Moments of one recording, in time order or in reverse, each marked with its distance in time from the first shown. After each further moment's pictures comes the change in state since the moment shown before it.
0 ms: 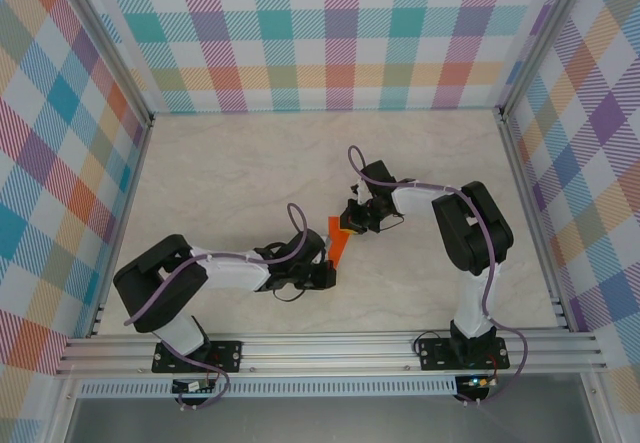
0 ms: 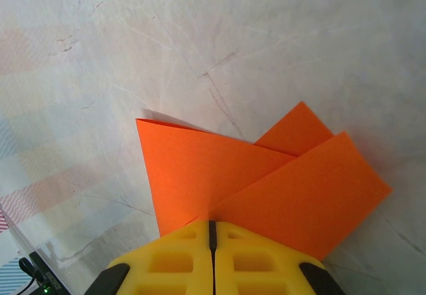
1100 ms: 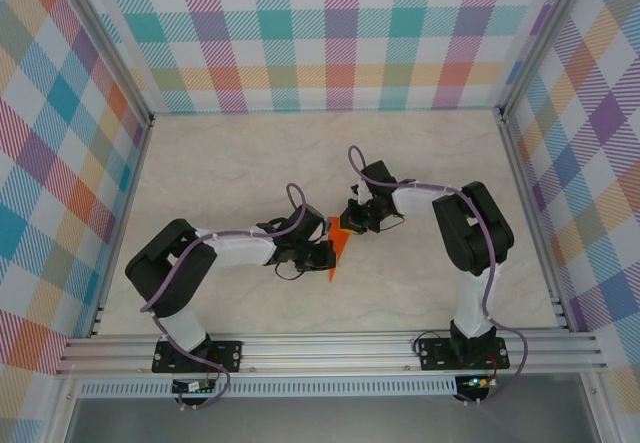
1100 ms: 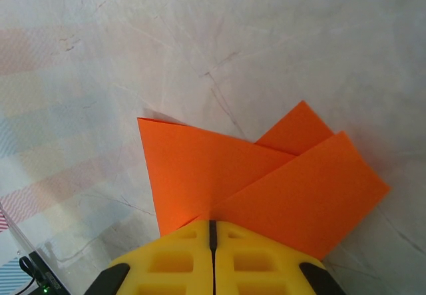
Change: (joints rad) left arm 0.154 0.110 0.193 -0.173 0.131 0.064; right arm 0.000 -0.013 -0.019 0.025 0.000 0.000
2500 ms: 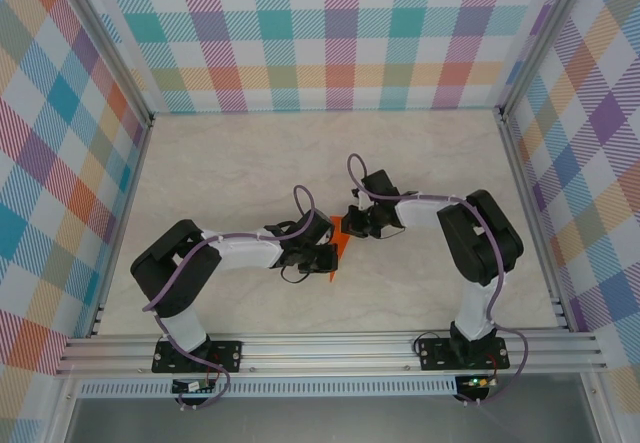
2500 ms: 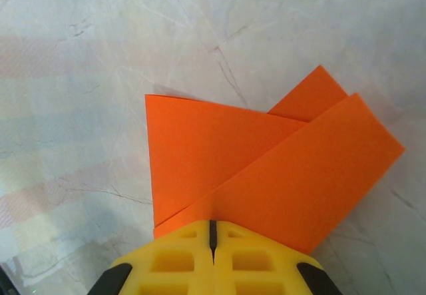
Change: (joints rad) left arm -0.068 0.013 0.029 -0.040 -0.132 -0.007; right arm 0.026 -0.076 -0.130 0.160 0.077 -0.006
